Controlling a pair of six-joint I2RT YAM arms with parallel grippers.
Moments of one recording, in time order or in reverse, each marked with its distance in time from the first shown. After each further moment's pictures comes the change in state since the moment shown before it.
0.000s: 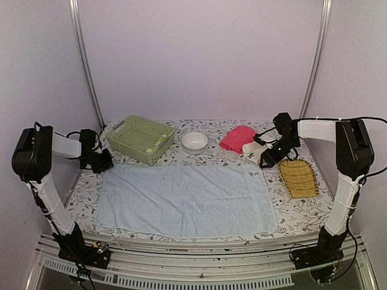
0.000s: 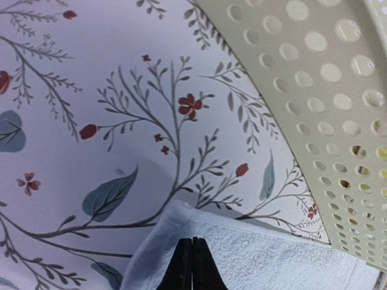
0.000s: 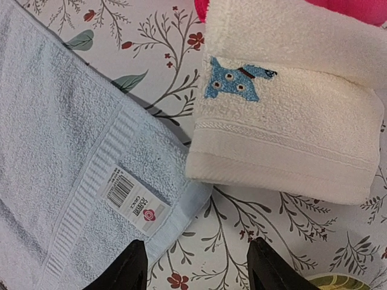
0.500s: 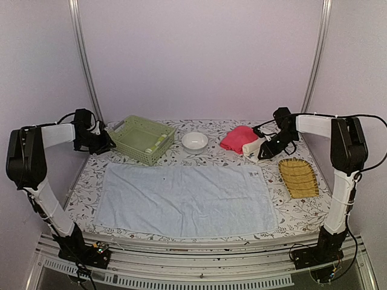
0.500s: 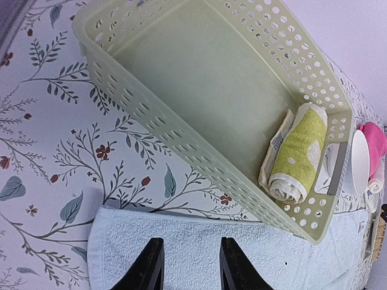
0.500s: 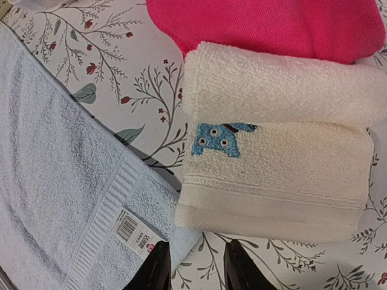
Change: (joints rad) left arm -0.012 -0.097 0.230 -0.266 0.119 0.142; right arm -0.036 0.079 0.146 -0.032 -0.108 0.047
